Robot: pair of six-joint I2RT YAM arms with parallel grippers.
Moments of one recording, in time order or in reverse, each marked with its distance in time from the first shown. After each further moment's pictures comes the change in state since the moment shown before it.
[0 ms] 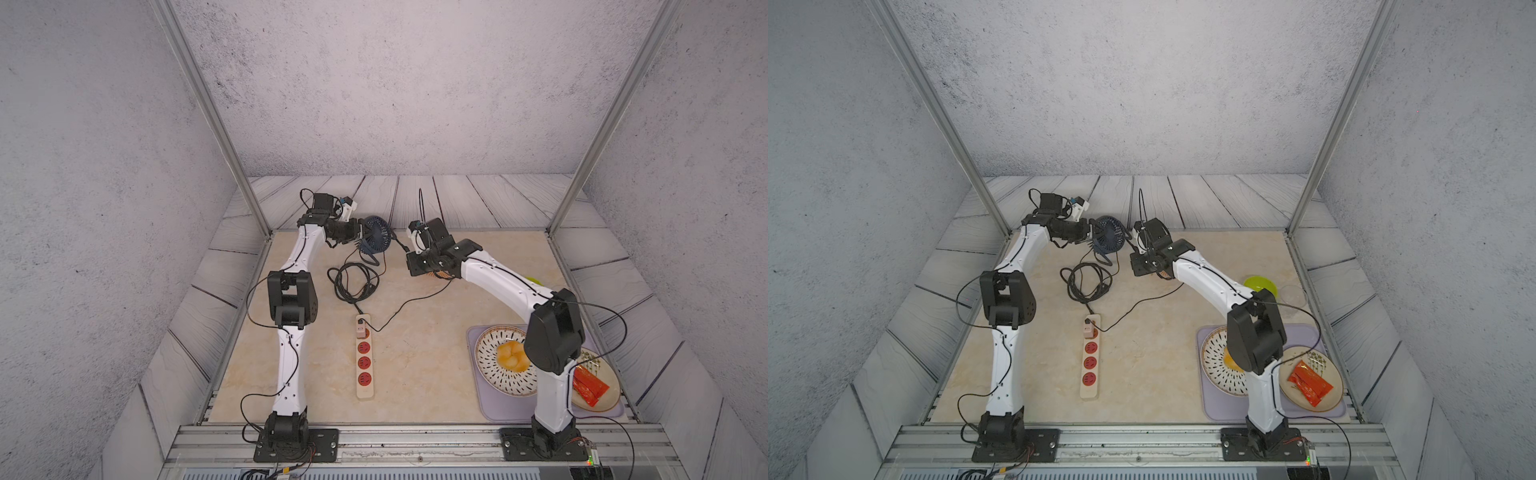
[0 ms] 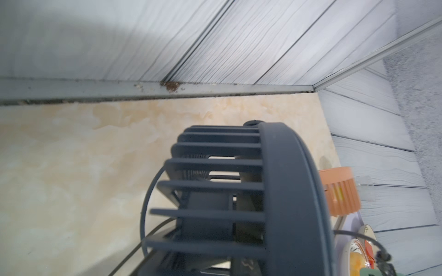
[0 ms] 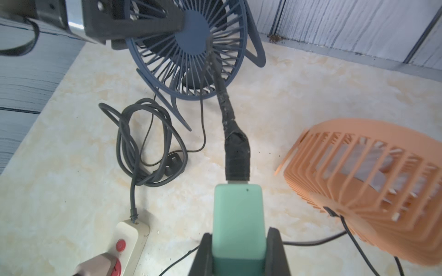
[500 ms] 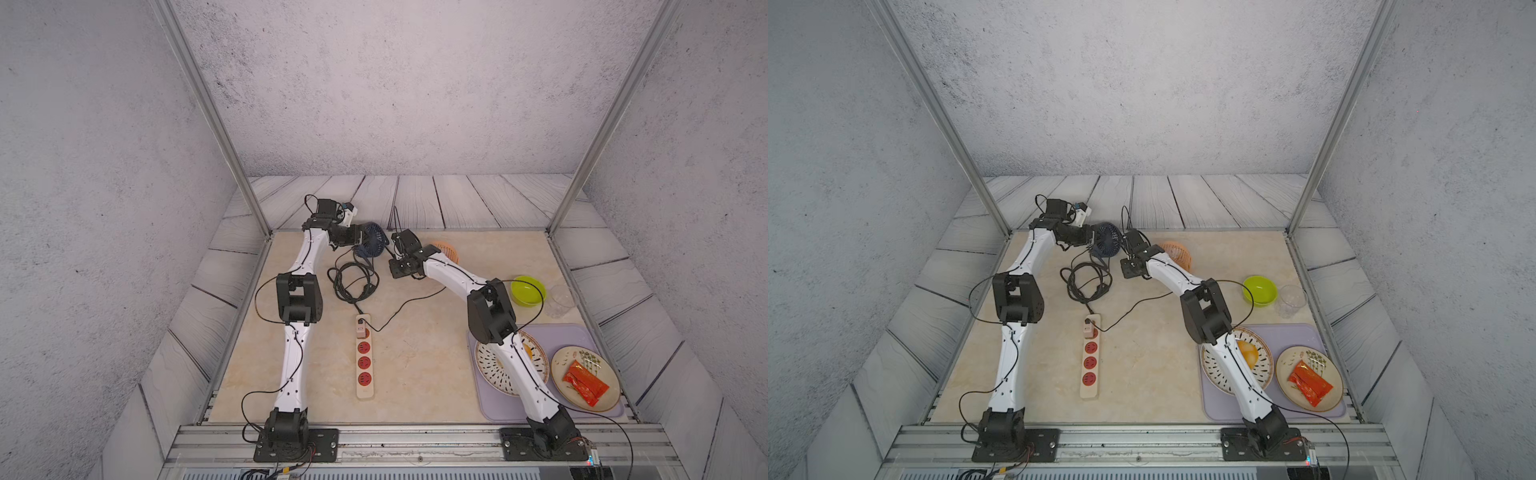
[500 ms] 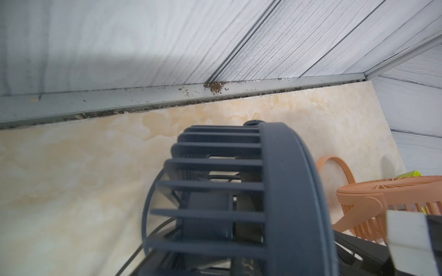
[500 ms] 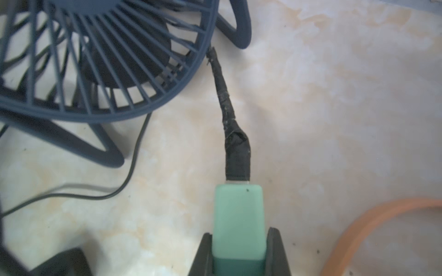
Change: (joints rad) left arm 0.007 0.214 0.206 -0.055 -0.139 0.114; right arm -0.014 0.646 0.569 -0.020 0.081 -0.013
